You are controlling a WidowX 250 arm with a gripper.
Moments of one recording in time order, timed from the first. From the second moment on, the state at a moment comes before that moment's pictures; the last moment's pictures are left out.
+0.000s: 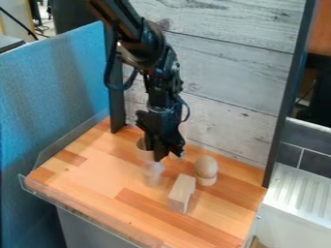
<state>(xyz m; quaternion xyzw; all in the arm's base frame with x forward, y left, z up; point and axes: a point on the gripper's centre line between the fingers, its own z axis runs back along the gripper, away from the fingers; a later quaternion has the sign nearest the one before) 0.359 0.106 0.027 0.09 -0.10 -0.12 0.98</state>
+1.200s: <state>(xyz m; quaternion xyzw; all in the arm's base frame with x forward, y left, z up) 0.367 0.111 0.024 0.09 -0.10 -0.12 0.98</state>
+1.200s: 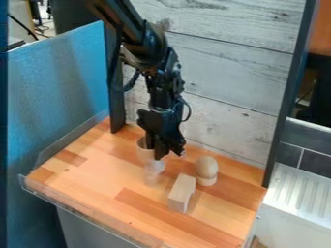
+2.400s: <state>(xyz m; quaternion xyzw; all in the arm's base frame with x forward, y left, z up) 0.345 0.119 0.025 0.06 -0.09 -0.13 0.99</state>
